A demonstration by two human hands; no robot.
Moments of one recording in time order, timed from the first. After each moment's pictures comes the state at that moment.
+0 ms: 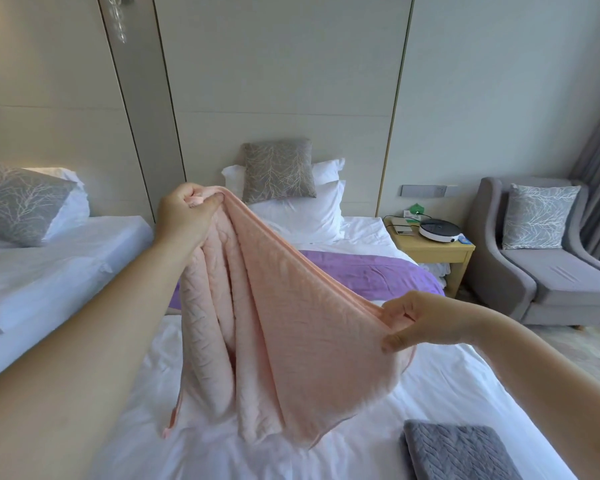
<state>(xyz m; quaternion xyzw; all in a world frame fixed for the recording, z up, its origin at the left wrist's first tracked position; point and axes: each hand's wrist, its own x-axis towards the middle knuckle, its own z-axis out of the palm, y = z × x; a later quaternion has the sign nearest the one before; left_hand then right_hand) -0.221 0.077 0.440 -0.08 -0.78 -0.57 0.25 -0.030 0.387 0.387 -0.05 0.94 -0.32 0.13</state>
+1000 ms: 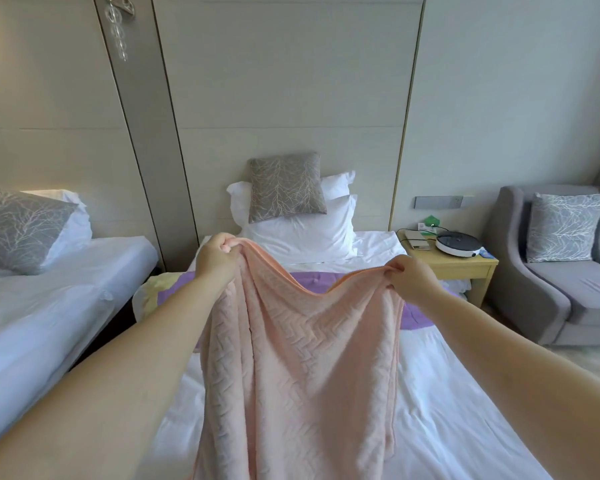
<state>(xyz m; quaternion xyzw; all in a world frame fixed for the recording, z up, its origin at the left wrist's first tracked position) -0.365 0.113 0.387 -0.06 -0.85 -0.50 0.16 -0.233 0.408 0.376 0.22 0.89 -0.35 -0.18</state>
